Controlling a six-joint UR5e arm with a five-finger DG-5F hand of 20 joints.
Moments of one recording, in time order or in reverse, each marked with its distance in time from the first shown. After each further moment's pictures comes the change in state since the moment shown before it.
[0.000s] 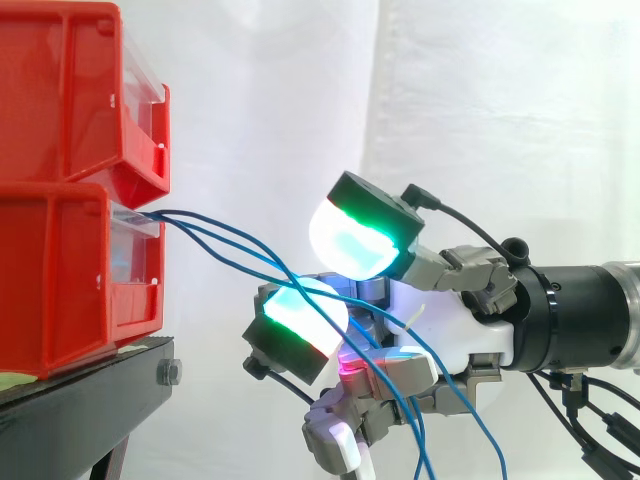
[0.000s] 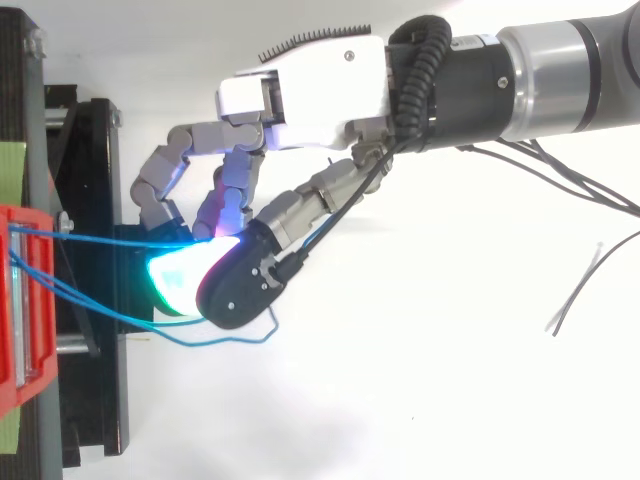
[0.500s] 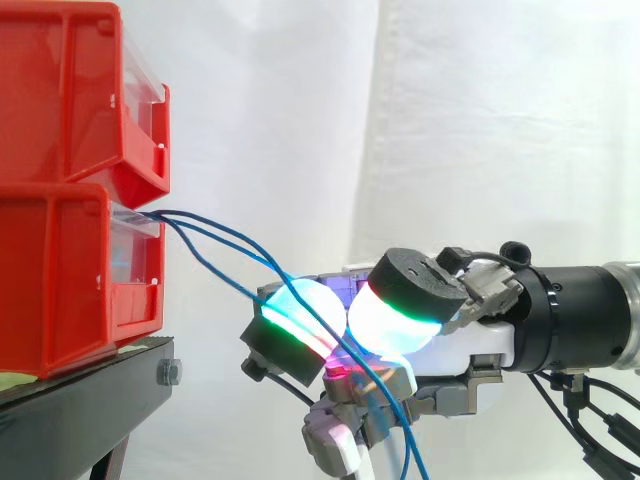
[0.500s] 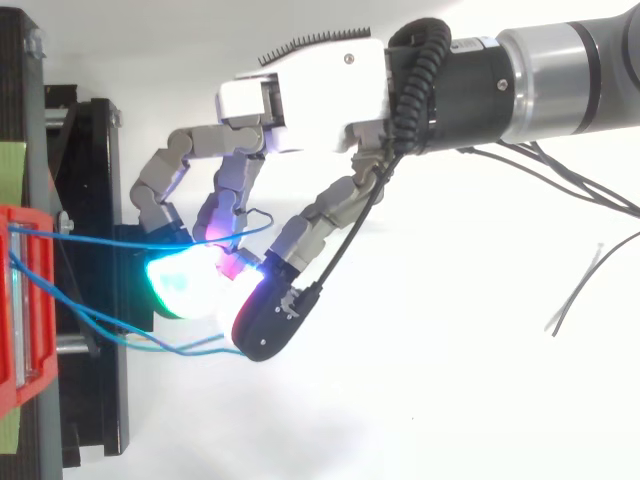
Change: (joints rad) arm 0.002 0.000 0.000 -0.002 -0.001 0.003
